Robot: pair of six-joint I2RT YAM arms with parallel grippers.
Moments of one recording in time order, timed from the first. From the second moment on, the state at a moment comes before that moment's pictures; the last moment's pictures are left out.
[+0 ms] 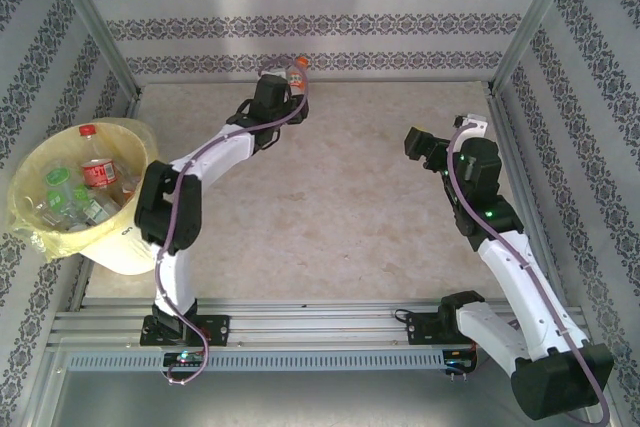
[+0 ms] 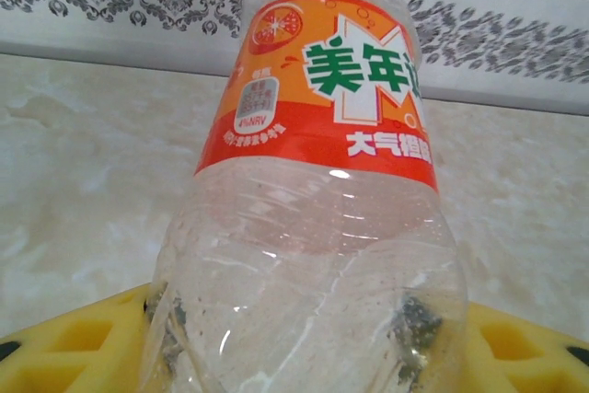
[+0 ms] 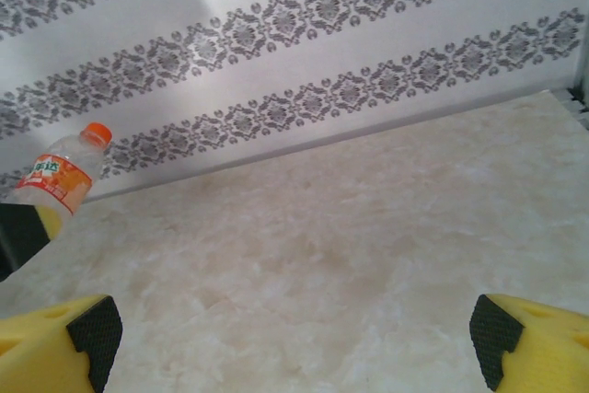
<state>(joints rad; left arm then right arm) -0.39 1.92 1.55 -0.15 -0.11 -0.42 0.19 0.91 0.81 -0.16 0.06 0.37</state>
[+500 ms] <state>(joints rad) -0.40 1.36 1.31 -0.33 -0.13 -0.47 0.36 1.10 0.82 0.06 0.00 0.25</state>
